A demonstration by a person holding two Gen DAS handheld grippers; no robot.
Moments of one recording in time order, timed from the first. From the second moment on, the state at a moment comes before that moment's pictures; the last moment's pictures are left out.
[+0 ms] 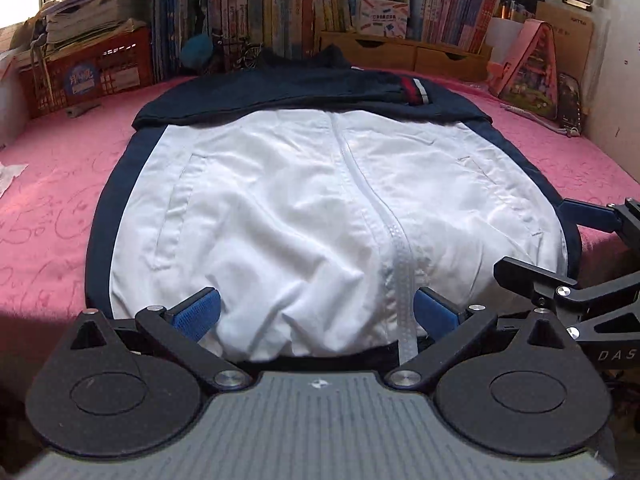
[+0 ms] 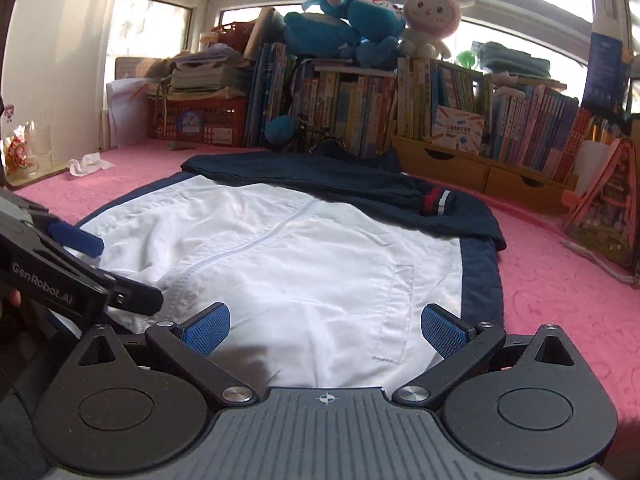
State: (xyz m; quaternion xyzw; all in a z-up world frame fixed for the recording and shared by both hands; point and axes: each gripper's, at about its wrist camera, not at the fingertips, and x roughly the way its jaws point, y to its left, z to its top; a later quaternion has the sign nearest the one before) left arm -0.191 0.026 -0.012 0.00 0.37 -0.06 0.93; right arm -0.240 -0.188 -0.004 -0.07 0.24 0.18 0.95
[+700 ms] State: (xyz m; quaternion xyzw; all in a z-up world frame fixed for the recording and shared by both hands) left arm -0.202 0.005 -0.024 0.04 0.39 -0.02 0.92; right arm -0.260 -0.217 -0.025 0.00 0.30 0.14 0.94
